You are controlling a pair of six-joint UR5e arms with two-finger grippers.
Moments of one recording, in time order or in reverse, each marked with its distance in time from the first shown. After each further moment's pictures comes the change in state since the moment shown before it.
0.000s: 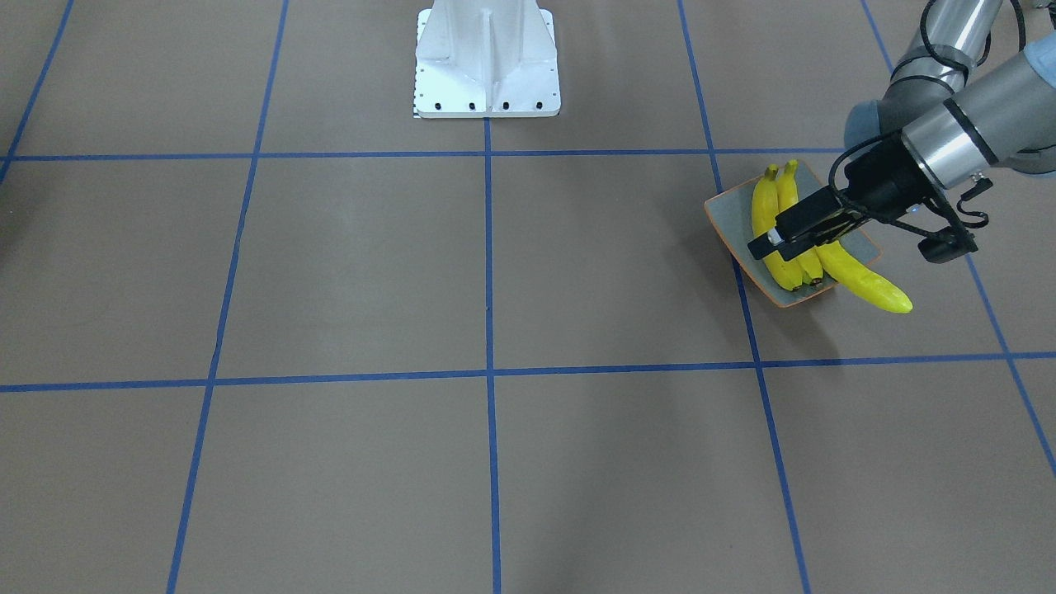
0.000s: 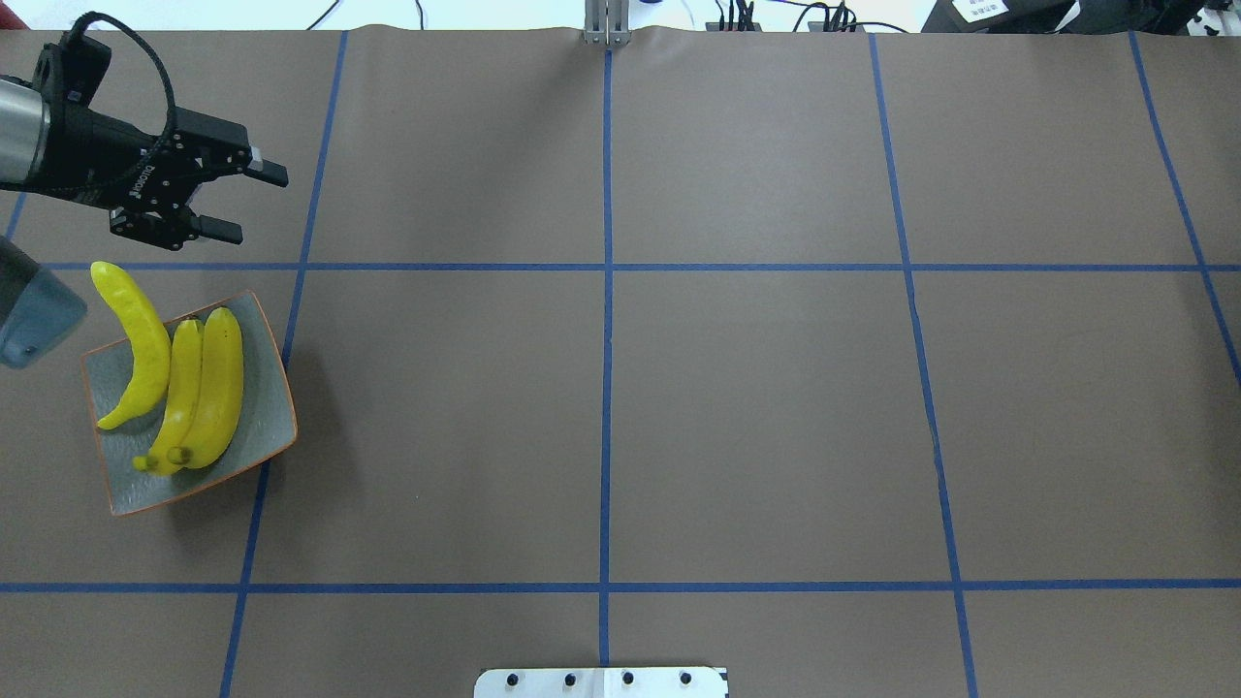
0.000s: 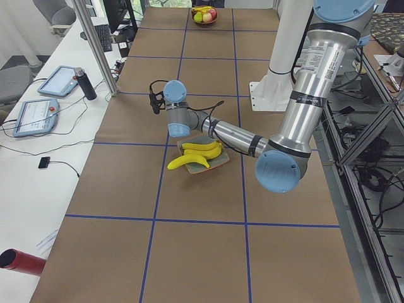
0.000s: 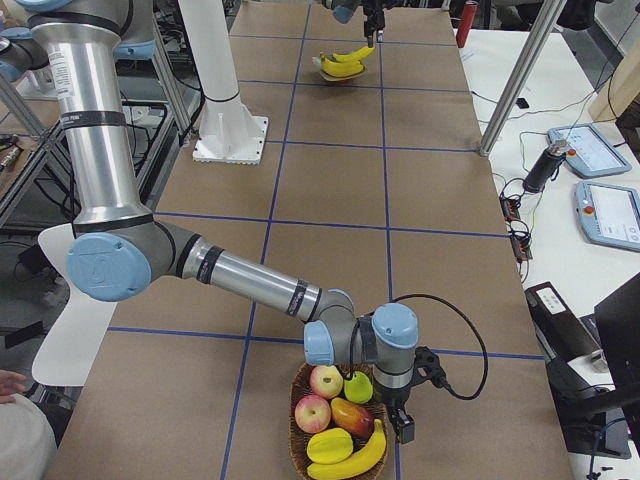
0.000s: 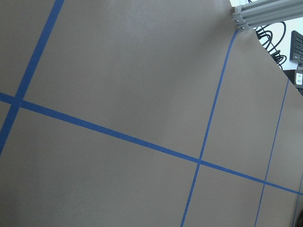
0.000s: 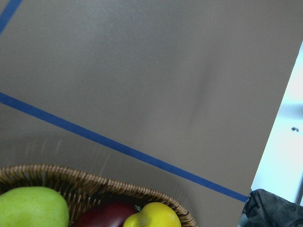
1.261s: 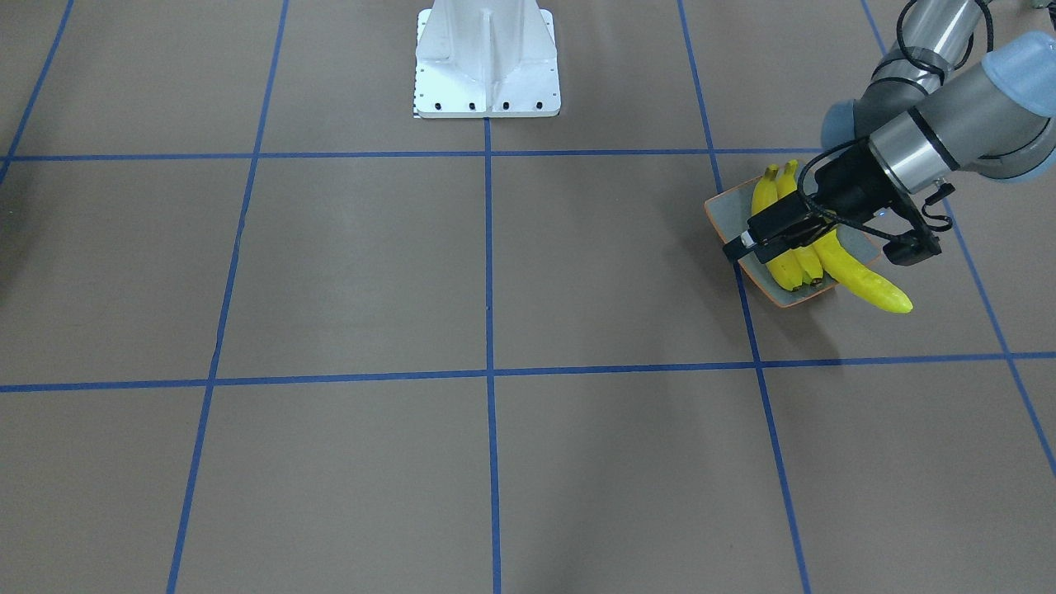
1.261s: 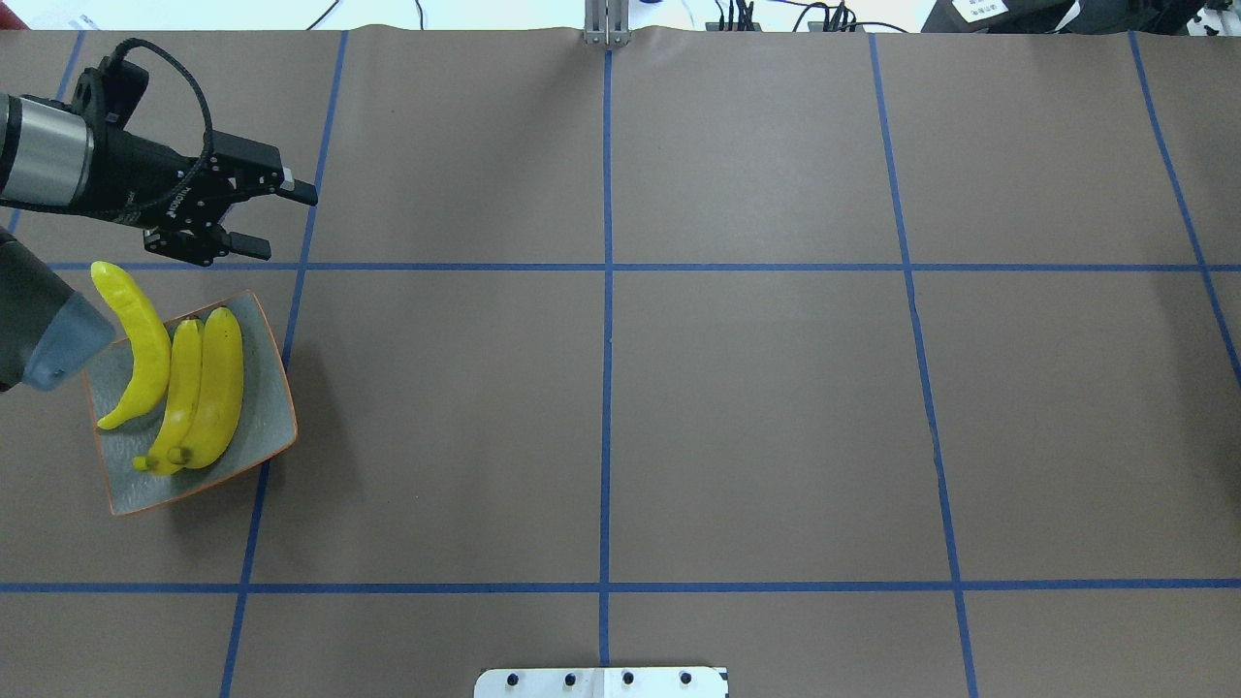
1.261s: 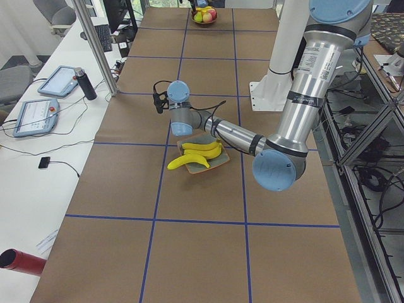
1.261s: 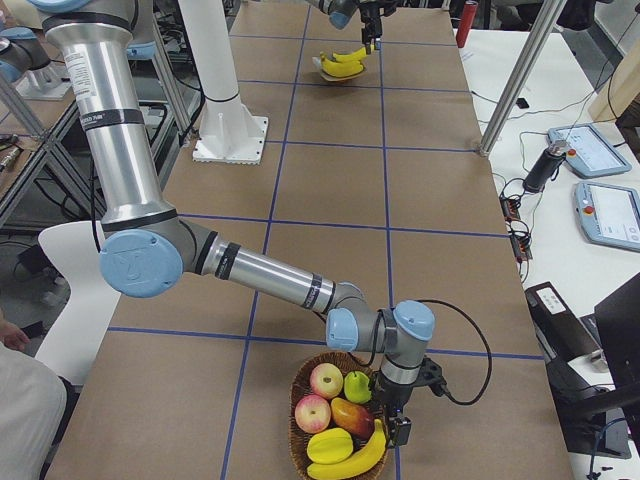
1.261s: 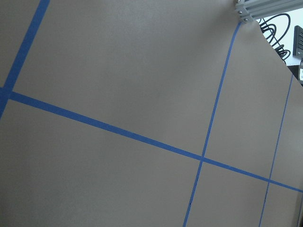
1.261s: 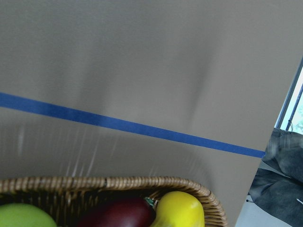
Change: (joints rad) left arm 0.055 -0.005 -0.001 0.000 0.055 0.000; right arm -0.067 0.054 -0.069 -0.147 -0.157 0.072
